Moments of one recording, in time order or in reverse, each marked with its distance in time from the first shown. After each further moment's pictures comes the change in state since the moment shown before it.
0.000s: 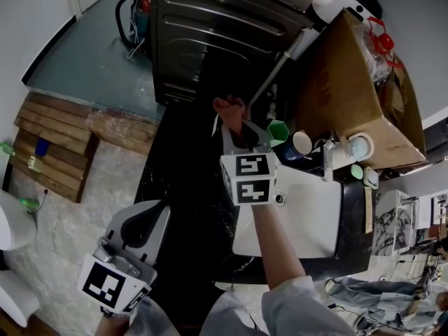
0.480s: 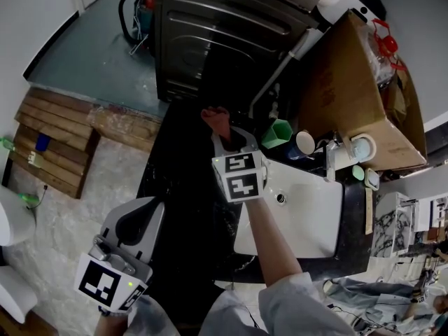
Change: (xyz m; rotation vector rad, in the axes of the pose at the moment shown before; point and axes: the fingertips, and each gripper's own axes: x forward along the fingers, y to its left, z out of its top) left arm -0.009 0.013 -0.002 -0.007 0.000 0.042; right arm 0.026 0.037 -0.040 -0.016 0.104 0.114
